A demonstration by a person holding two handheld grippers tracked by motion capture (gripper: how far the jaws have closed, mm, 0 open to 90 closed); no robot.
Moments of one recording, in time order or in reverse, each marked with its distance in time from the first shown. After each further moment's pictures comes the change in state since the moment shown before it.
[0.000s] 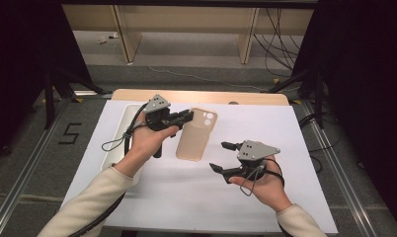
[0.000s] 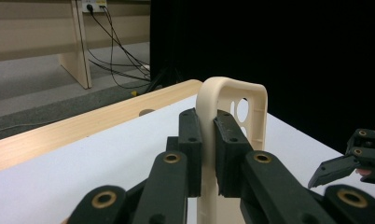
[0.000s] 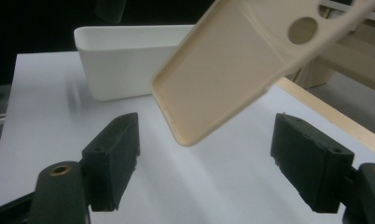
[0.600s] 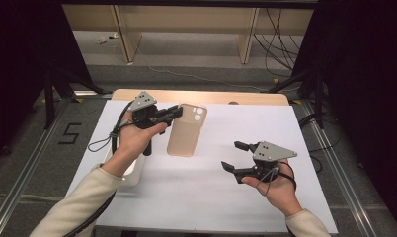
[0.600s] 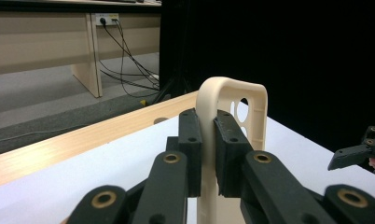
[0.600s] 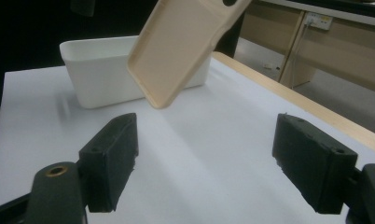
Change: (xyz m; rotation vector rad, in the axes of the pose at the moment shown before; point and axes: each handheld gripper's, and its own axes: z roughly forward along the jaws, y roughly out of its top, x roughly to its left) left arm 0.014 0.006 -0.024 -0.038 0.030 0.013; right arm -0.009 -0.014 -0.024 -0.047 -0.056 0.059
